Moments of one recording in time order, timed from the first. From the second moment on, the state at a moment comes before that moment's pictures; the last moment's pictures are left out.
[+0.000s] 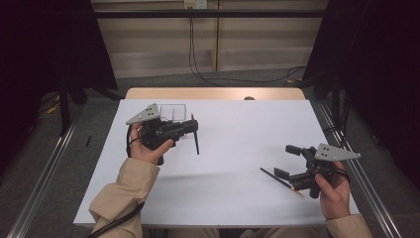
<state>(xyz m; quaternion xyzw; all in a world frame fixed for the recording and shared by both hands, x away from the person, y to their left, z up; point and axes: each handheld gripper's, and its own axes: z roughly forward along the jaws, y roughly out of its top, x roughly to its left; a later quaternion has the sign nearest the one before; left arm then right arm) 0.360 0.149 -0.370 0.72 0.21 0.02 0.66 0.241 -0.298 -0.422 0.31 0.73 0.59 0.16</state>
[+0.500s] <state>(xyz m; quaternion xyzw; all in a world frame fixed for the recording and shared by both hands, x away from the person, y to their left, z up) 0.374 0.157 -0.356 0.72 0.22 0.06 0.66 0.241 -0.299 -0.422 0.31 0.73 0.59 0.16</state>
